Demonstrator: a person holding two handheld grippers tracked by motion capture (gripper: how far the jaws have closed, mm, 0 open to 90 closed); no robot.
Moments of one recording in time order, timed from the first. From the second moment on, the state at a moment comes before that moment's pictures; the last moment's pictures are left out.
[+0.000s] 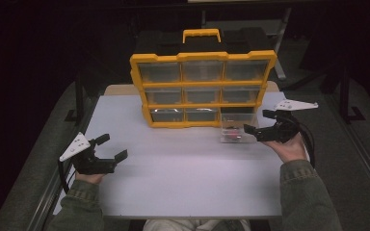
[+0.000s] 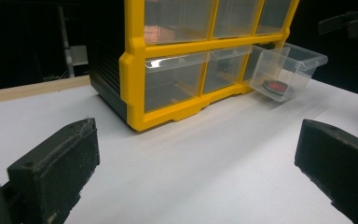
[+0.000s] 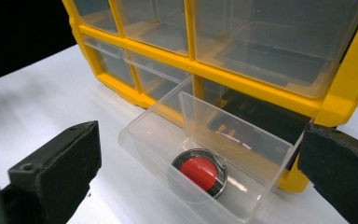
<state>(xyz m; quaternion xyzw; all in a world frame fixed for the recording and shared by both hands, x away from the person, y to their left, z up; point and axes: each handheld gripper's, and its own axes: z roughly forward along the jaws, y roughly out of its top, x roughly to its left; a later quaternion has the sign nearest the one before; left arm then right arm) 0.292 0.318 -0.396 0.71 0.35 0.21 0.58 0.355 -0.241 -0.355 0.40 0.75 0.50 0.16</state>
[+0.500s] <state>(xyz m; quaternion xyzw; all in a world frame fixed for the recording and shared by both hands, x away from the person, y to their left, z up) 0.293 0.318 -0.397 0.71 0.35 0.21 0.57 0.336 -0.251 -0.367 0.40 0.74 0.51 0.17</state>
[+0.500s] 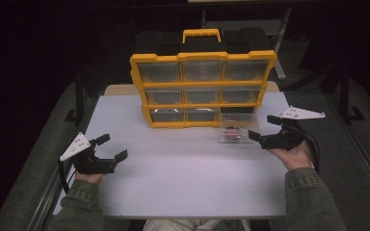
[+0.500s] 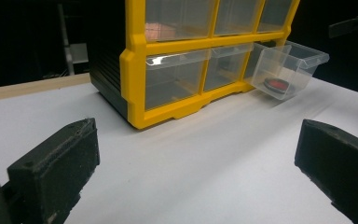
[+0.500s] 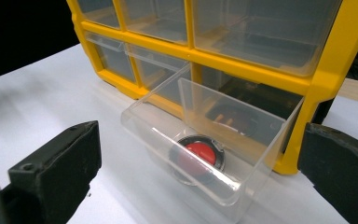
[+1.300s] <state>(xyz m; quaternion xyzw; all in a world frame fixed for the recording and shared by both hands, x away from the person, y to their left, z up) 0.295 0.319 -0.399 0.71 0.35 0.21 0.57 0.309 -0.260 -0.400 0.41 0.73 0.52 0.17</state>
